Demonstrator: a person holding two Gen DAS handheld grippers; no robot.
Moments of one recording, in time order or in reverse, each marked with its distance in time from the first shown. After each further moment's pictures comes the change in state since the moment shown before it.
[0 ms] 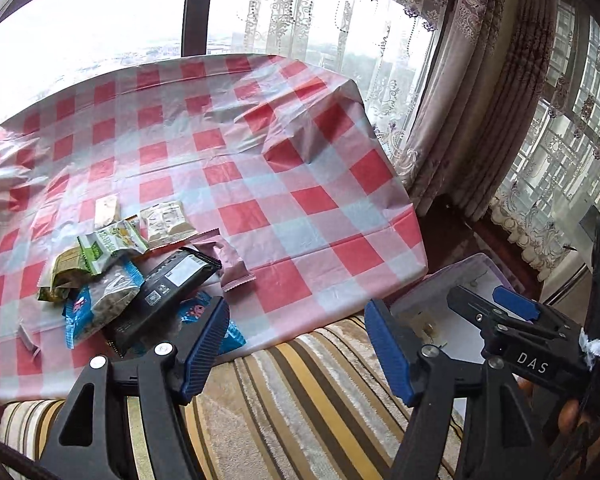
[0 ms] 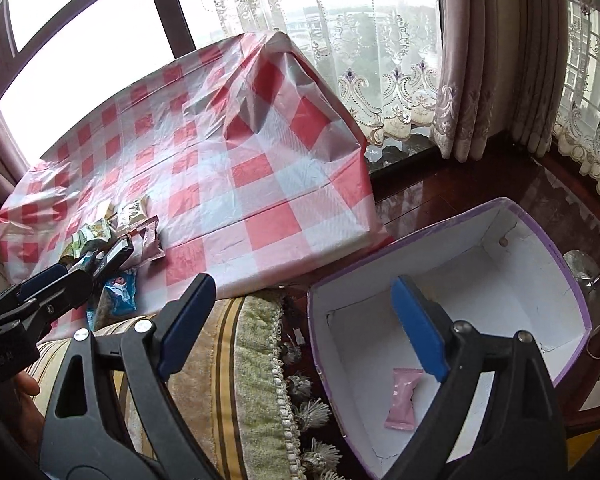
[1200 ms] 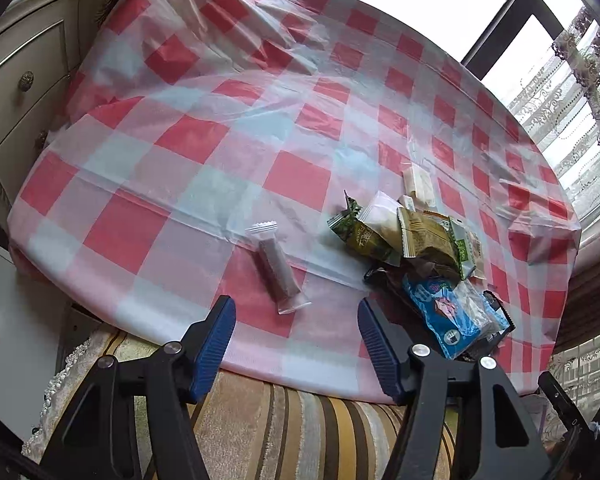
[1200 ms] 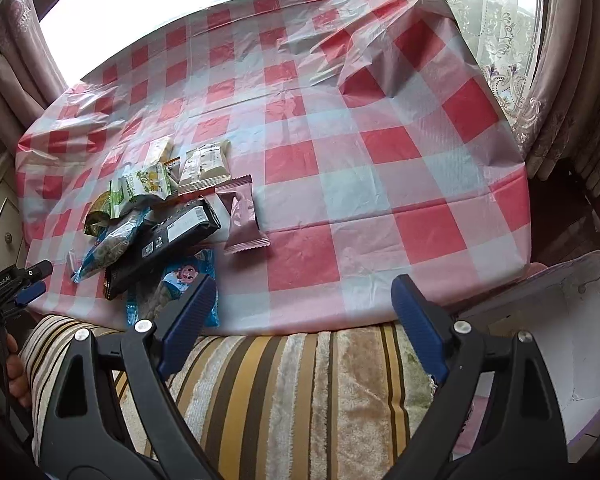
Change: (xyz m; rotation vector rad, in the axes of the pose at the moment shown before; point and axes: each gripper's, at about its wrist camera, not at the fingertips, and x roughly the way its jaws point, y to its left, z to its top) left arm -0.022 0.276 -0.067 -0.679 0.064 0.279; right arm 0.082 0.118 0.013 -0.210 0.166 0.094
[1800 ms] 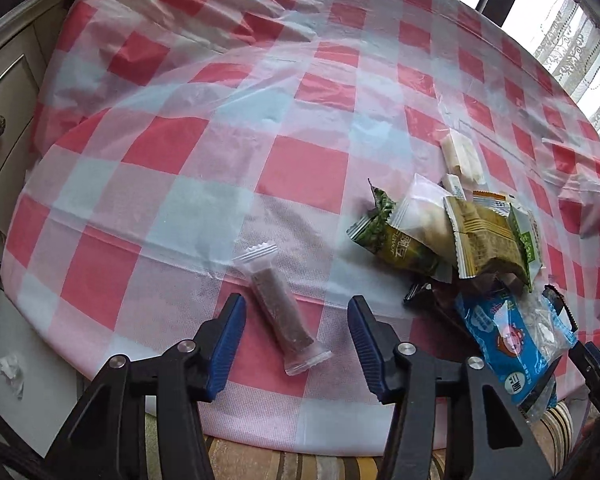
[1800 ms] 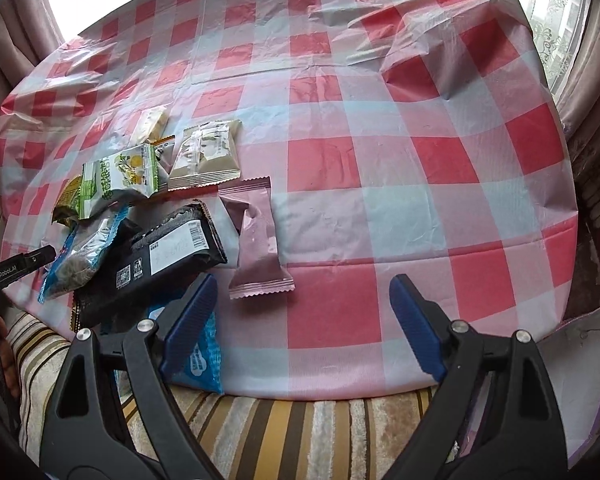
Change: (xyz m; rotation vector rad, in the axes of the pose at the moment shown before) left arm 0.055 -0.023 0.022 0.139 0.075 0.168; right arm 0.063 0.031 0.029 -0.123 0.099 -0.029
